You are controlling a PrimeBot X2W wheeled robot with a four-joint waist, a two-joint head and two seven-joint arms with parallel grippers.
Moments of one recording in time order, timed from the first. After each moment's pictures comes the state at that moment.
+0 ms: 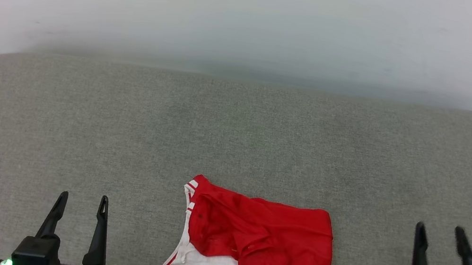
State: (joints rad) left arm 0.13 0.05 0.01 0.02 -0.05 0.03 -0.26; right arm 0.10 -0.07 -0.07 0.00 0.15 0.13 -0.26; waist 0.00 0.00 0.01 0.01
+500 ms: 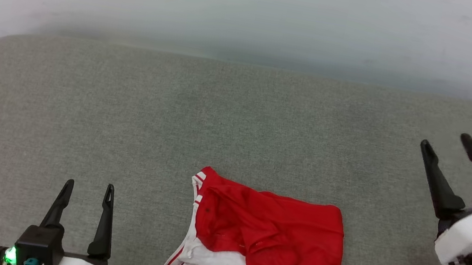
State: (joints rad) left arm 0.09 0.05 0.00 0.02 -0.06 0.02 -0.26; right arm -0.25 -0.40 0.12 -0.04 0.39 0.13 0.09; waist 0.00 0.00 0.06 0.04
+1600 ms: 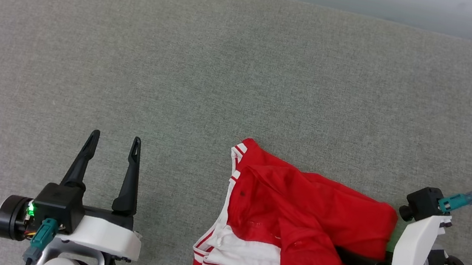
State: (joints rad) left arm -0.07 0.05 -0.06 0.02 -0.08 0.03 -0.26; right arm -0.33 -0.46 0.46 0.28 1.10 0.13 0.75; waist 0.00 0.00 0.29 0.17
